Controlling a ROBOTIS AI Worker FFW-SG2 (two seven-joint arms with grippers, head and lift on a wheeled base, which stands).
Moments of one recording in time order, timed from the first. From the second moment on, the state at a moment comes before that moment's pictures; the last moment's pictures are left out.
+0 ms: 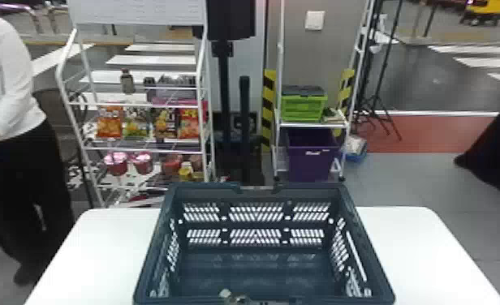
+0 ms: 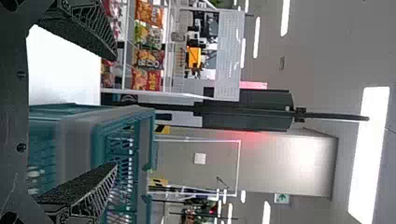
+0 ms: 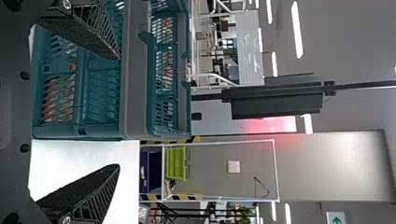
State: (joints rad) left arm 1.05 0.00 0.09 -2.14 0.15 -0.52 -0.18; right arm 1.17 -0.14 -0.01 -2.14 -0.13 -0.54 0.15
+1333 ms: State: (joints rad) left arm 1.08 0.00 0.04 -2.03 0.04 -0.66 -0.13; right arm 1.16 -0.13 -0.03 -2.15 -0.16 -0.50 0.24
